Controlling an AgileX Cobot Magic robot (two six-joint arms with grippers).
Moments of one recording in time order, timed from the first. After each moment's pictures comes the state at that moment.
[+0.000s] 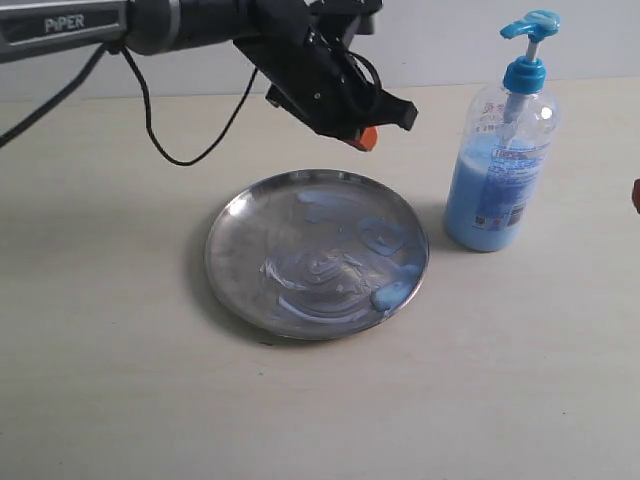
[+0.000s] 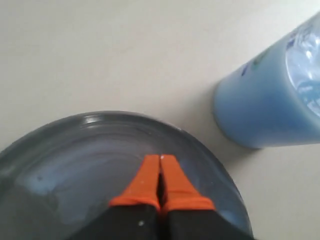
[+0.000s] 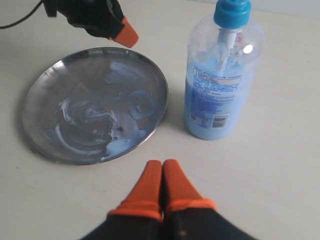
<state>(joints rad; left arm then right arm) -0.65 2.23 -1.89 -0.33 0.76 0.13 0.32 0.67 -0.57 0.16 0.65 -0.13</state>
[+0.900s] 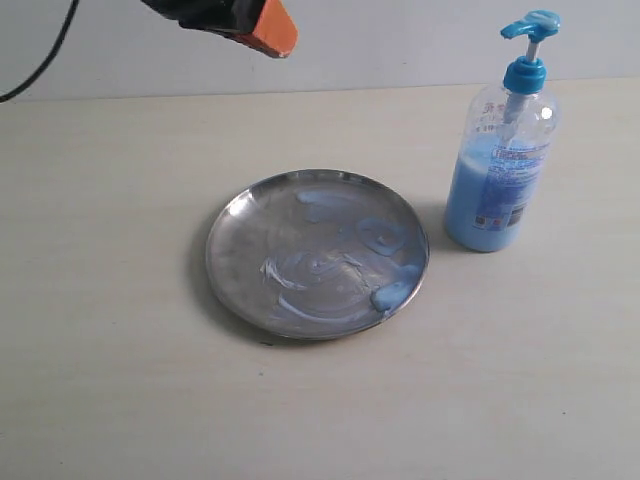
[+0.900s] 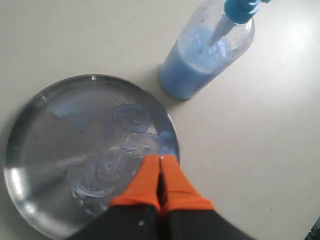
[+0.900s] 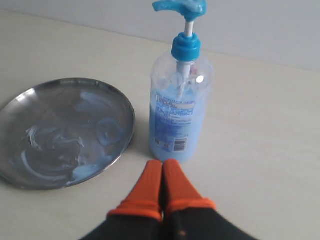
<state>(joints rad) -0.60 1.61 -1.54 -0.37 0.93 0.14 0.32 0.48 -0.51 -0.03 0.61 -0.03</state>
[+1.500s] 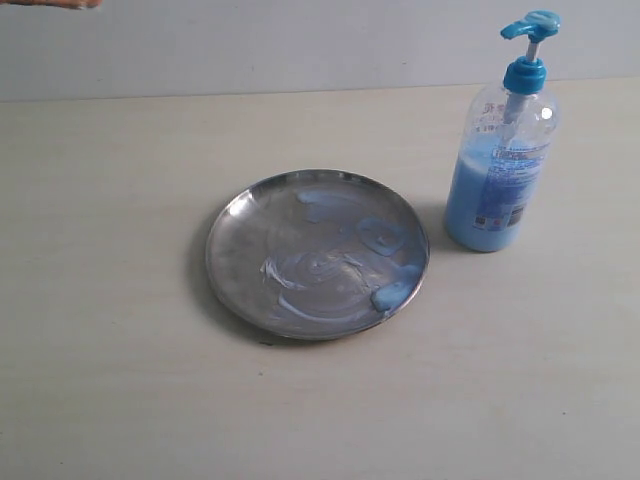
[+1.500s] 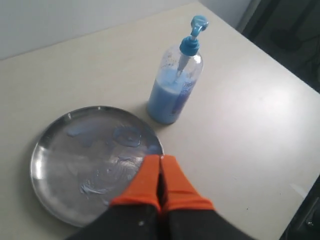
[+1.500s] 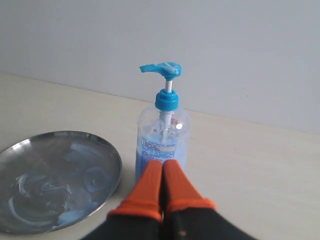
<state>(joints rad) -0.60 0.99 -1.12 -0.37 0.78 0.15 0.32 0.21 -0.43 -0.09 0.55 0.00</state>
